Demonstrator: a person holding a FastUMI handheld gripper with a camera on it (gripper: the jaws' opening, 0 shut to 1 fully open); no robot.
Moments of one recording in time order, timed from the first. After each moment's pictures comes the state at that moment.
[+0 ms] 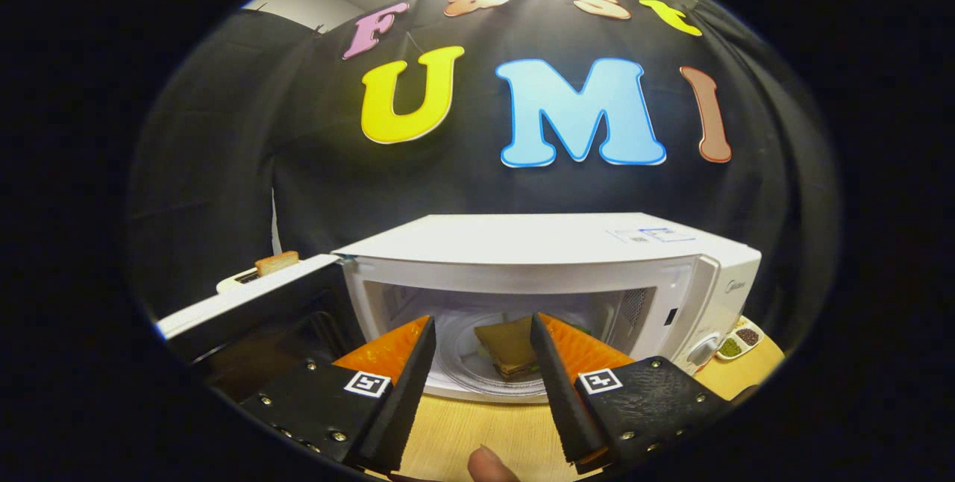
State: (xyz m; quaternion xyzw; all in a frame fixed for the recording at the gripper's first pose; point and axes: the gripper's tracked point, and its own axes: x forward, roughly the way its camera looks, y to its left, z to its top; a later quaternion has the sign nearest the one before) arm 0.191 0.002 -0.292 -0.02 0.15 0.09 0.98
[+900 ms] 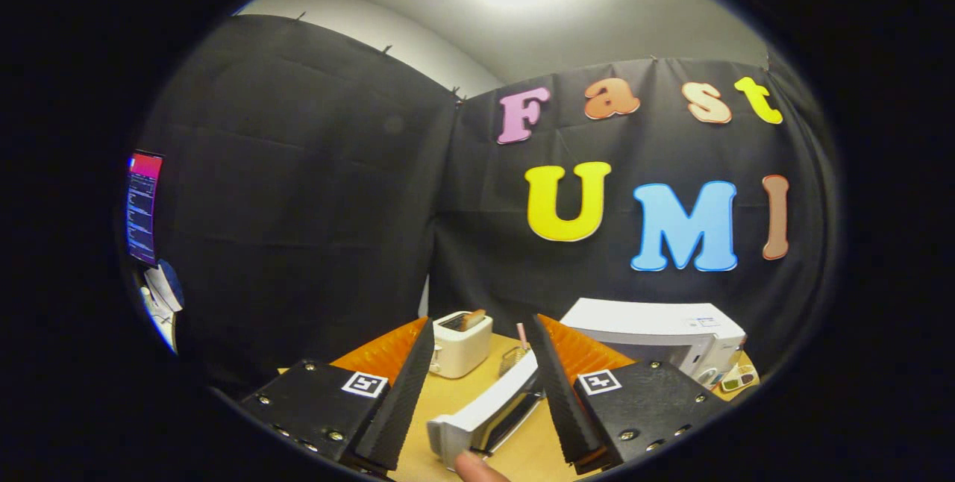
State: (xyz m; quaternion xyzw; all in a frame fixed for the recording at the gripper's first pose) arm -0.064 0.157 -0.116 -0.03 0.04 0.33 0.94
